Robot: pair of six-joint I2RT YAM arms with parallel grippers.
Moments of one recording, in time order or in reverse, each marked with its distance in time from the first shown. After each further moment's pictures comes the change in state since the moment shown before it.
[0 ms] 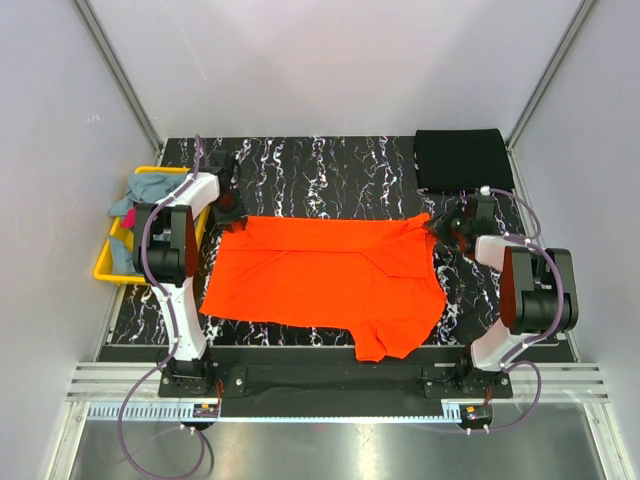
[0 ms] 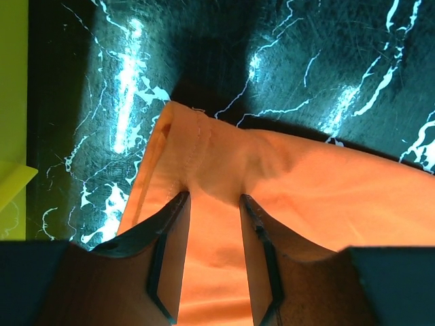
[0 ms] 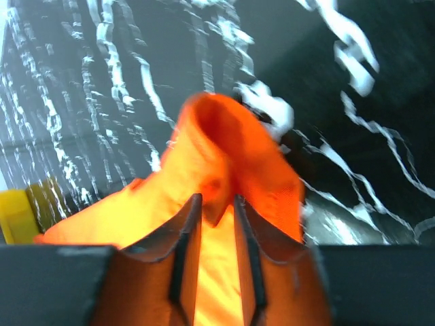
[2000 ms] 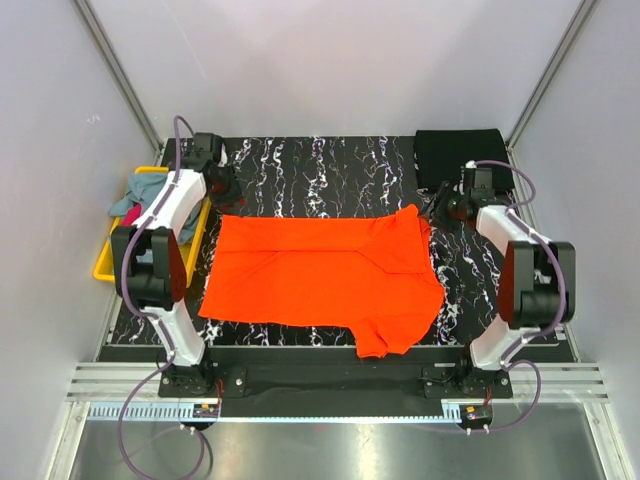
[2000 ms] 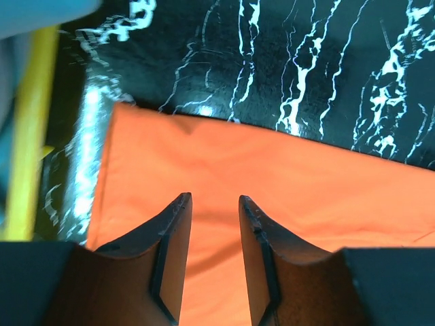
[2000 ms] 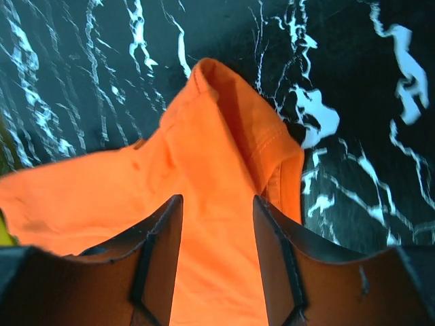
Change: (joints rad) left arm 0.000 -0.239 -0.008 0.028 0.098 -0.005; right arm 0.035 0.010 0.332 -0.480 -0.039 -0.256
